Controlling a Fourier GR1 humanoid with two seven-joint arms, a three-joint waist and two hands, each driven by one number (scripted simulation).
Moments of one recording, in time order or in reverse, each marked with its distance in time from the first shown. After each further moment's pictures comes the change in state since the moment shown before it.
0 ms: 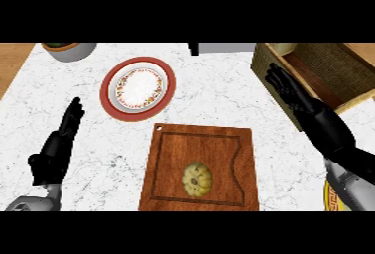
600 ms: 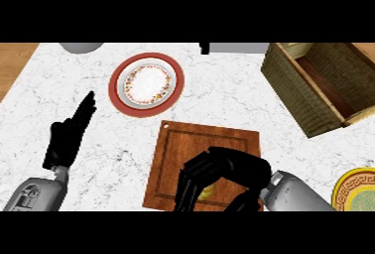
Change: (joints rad) left arm -0.117 0.008 -0.024 0.091 0.005 -0.058 0.190; right arm -0.104 0.225 0.342 0.063 0.052 0.361 -0.235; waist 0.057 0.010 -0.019
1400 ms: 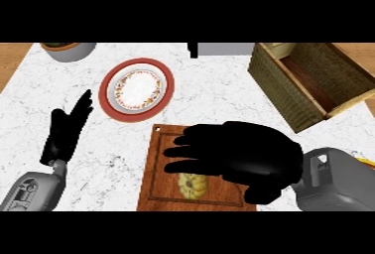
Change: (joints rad) left arm -0.034 0.003 0.027 0.033 0.004 0.001 0.099; right arm -0.283 -0.263 0.030 -0.229 0.566 0.014 0.341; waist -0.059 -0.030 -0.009
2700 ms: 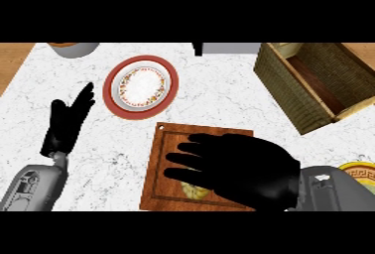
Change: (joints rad) left arm -0.047 -0.046 0.070 0.000 -0.056 -0.075 0.032; right arm 0.083 0.174 -0.121 -0.129 0.109 0.424 0.284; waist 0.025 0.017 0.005
